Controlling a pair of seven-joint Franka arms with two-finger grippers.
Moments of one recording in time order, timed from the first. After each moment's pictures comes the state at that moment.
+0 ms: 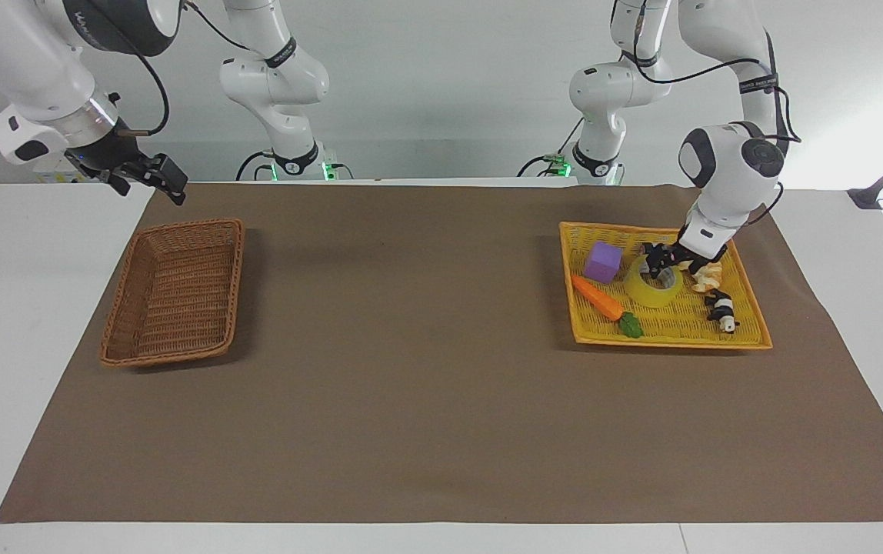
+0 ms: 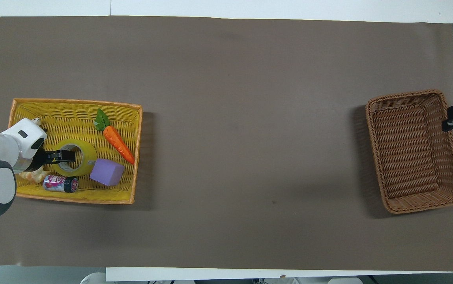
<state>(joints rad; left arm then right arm) 0.10 -0.12 -0.09 -2.48 -0.02 2.34 0.02 -0.03 0.00 -0.11 -1.56 -0.02 1.37 0.07</state>
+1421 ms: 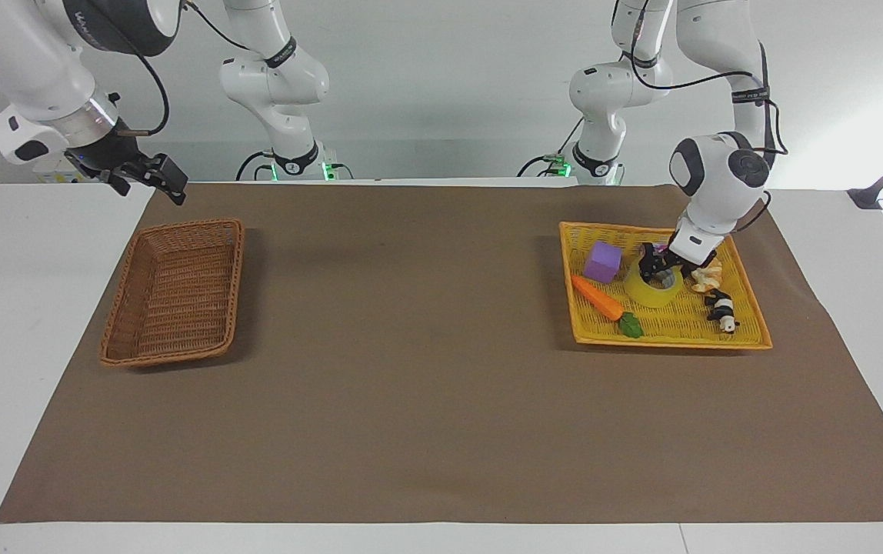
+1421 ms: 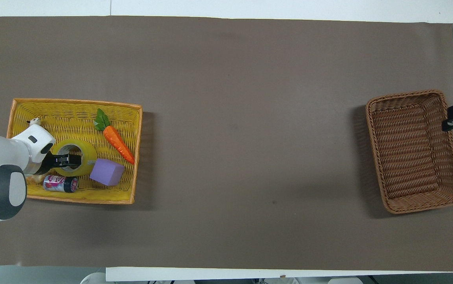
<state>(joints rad) 0.10 -0.09 -0.09 -2.52 -0.02 2.41 0.02 -0.03 0.00 -0.11 -1.56 -0.02 1.37 0.07</state>
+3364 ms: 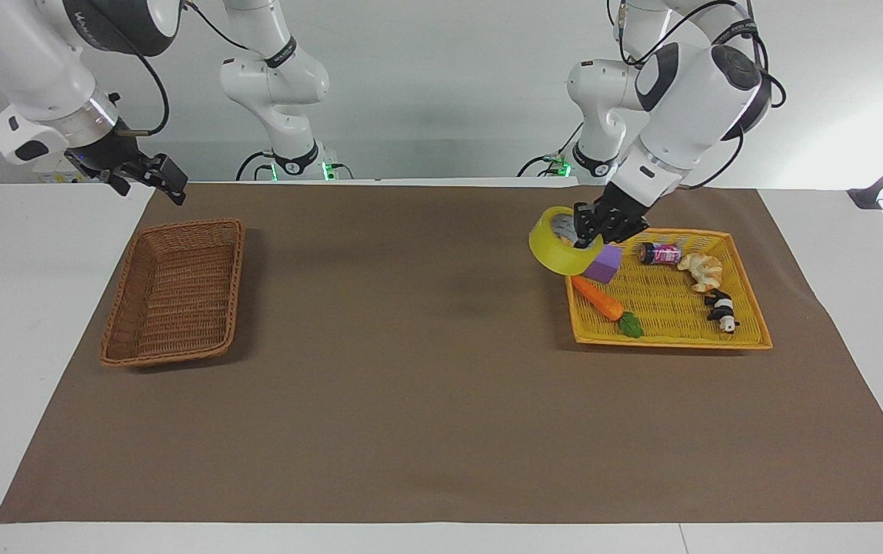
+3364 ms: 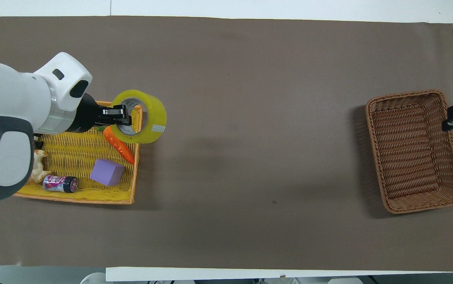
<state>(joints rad) -0.30 -0.09 -0.12 -1.94 -0.30 1.98 -0.26 -0.03 0.00 -0.11 -1.56 -0.02 1.37 0.07</state>
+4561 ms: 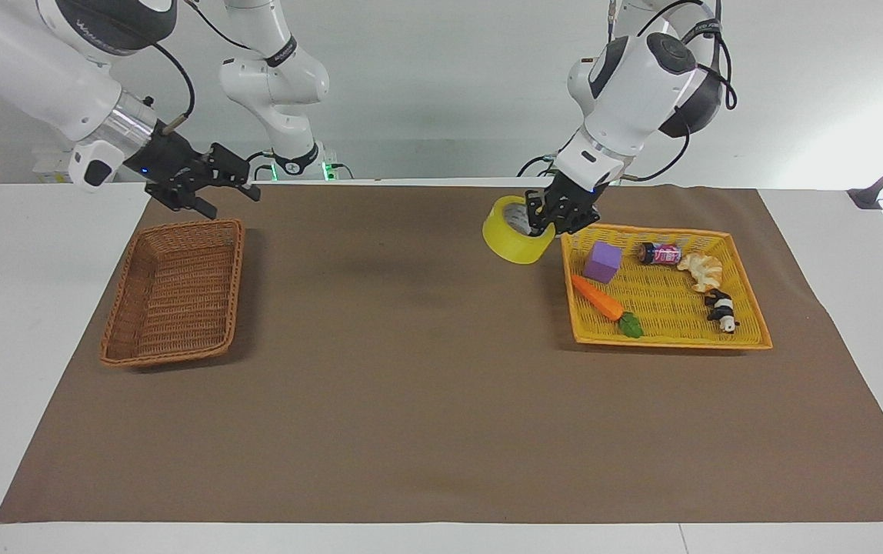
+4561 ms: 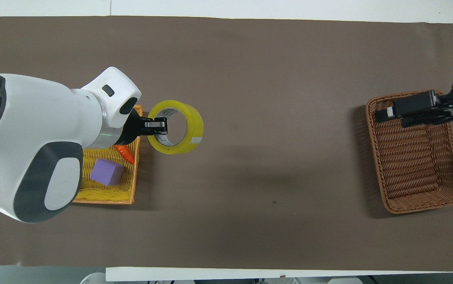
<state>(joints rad) -0.44 -0.09 -0.12 -1.95 -0.30 2.08 -0.34 0.02 -0.06 -0.10 -1.79 0.66 1.60 -0.12</state>
